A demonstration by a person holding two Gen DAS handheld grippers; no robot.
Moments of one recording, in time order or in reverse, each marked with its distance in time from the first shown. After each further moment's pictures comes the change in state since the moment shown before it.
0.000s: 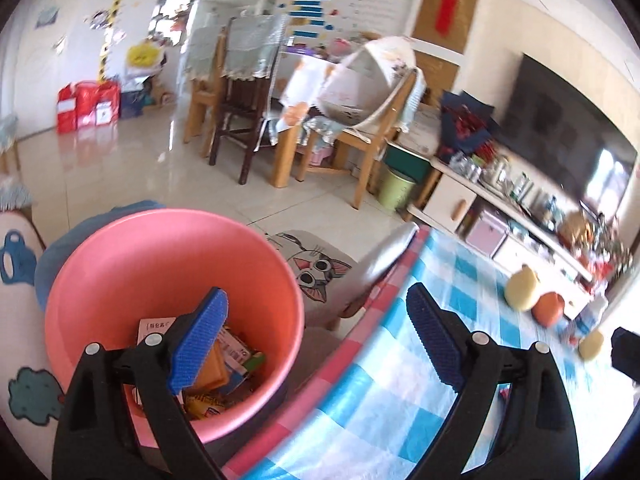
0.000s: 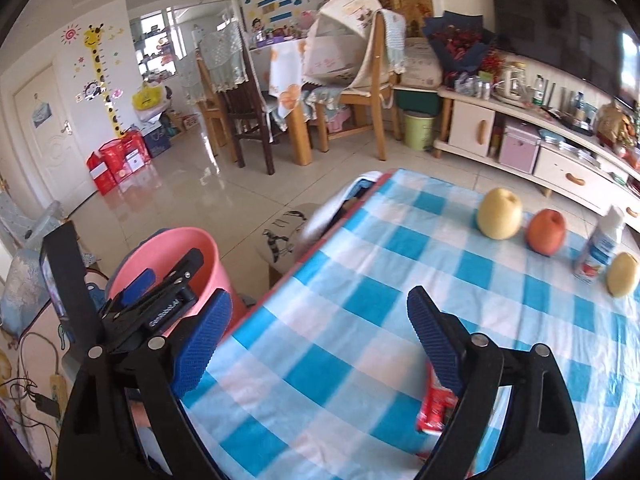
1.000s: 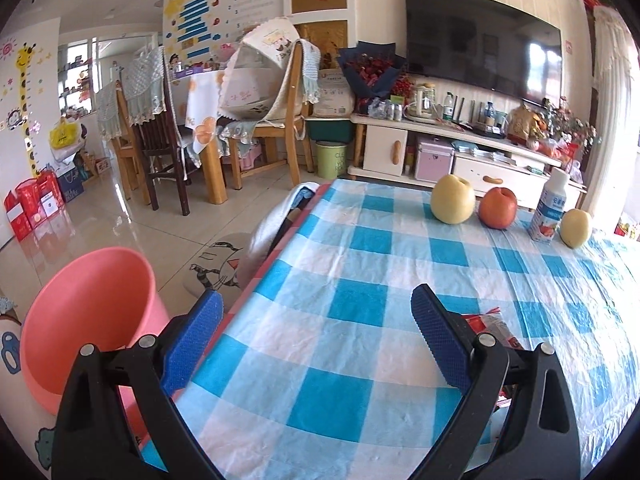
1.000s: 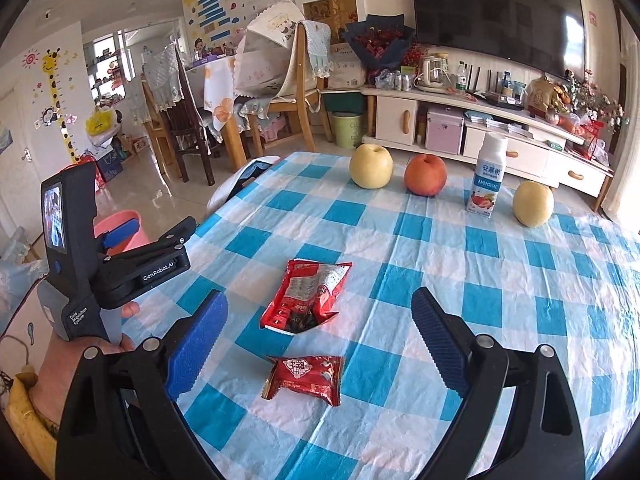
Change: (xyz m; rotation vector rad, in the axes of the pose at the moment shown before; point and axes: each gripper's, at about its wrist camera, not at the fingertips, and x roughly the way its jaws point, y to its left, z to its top) left arm -0.015 -0.135 -0.053 0.391 0.030 -0.105; right arm -0.076 -0.113 -0.097 0.105 -0.047 -0.163
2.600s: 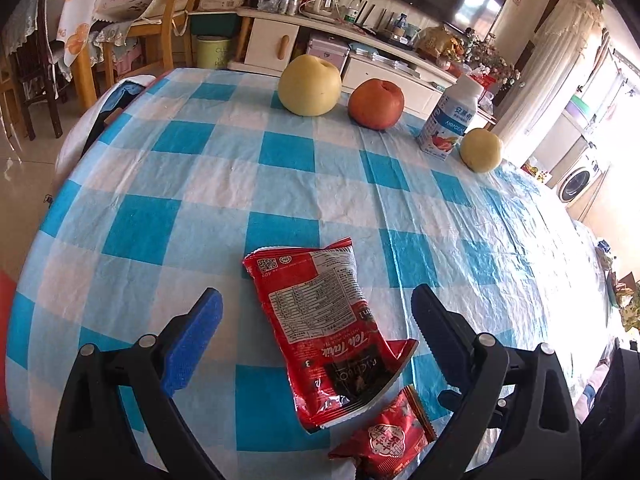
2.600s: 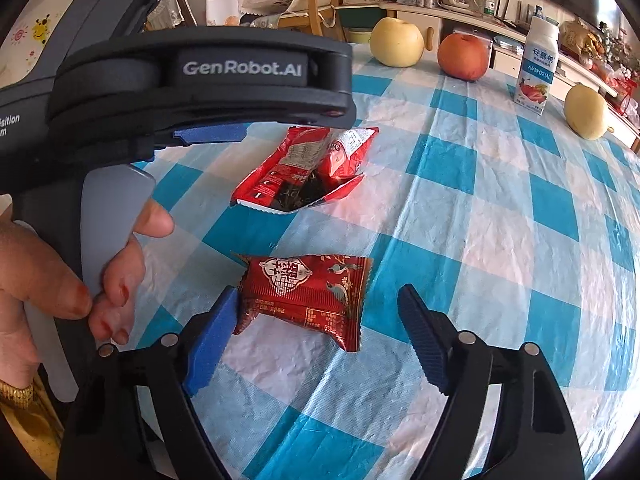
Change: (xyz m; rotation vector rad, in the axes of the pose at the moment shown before) left arm 0.068 -0.099 -0.014 0.014 0.413 -0.429; right arm 0.082 0.001 -0.067 -0.001 0.287 0.083
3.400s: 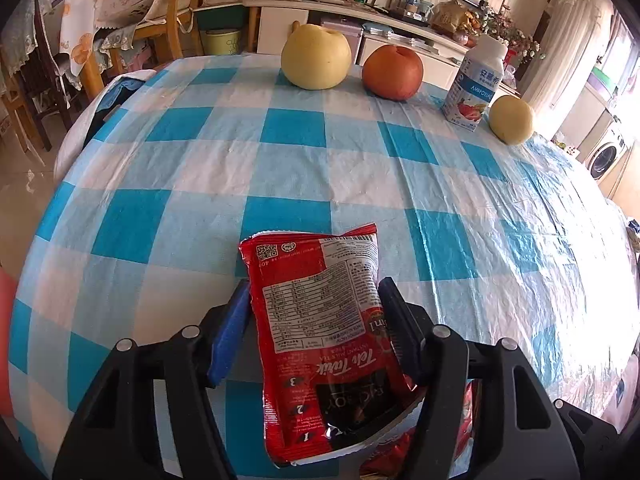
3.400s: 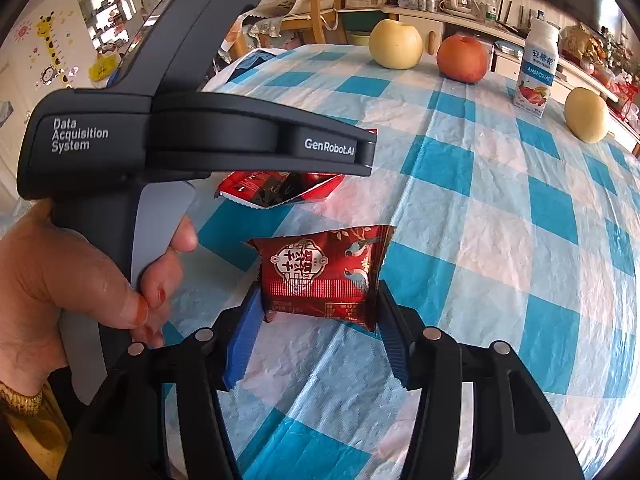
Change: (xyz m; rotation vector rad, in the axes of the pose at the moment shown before) left arm 0.028 -0.013 -0.004 0.050 0.046 0.118; right arm 0.002 -0.004 -0.003 -0.013 -0.018 0.008
